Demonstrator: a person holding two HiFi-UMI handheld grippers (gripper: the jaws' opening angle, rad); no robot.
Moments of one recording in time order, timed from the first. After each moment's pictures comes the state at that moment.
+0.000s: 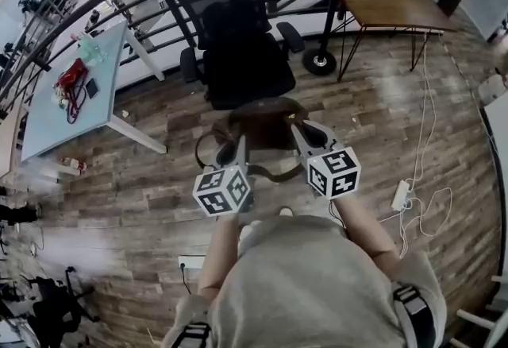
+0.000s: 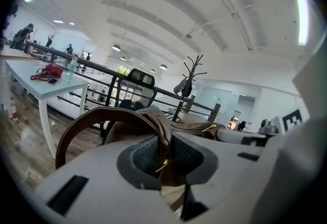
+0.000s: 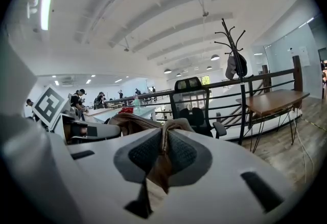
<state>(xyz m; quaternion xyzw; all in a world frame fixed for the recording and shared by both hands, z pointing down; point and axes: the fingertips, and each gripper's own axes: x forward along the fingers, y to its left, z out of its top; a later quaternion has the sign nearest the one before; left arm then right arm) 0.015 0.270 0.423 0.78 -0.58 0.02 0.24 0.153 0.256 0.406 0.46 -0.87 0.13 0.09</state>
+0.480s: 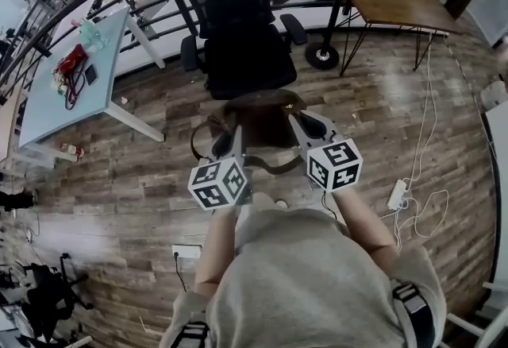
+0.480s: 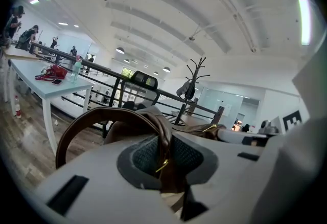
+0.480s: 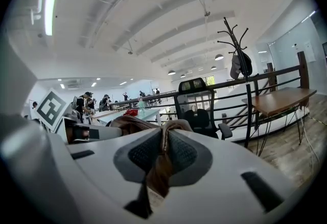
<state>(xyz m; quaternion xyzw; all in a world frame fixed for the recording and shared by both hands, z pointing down) 0.016 0.268 0.419 0.77 -0.60 0.01 0.24 0.152 0.250 0.401 0.43 -0.89 0.13 0.07</state>
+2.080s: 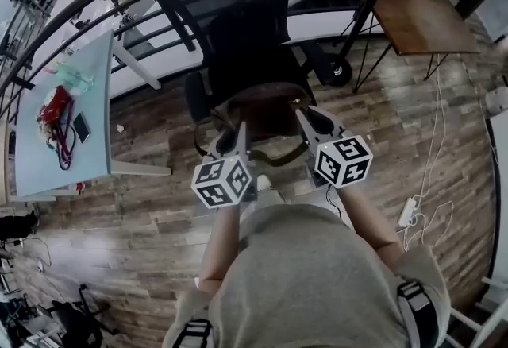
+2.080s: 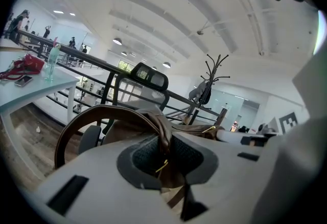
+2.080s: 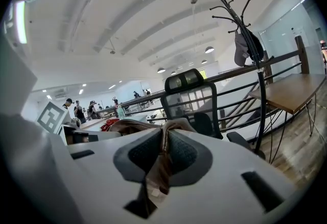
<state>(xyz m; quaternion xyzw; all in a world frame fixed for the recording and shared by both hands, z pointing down) -0.076 -0.027 0.433 0.78 -0.57 0.01 0.27 0.065 -0.040 0.414 0.46 -0.86 0.19 0.06</state>
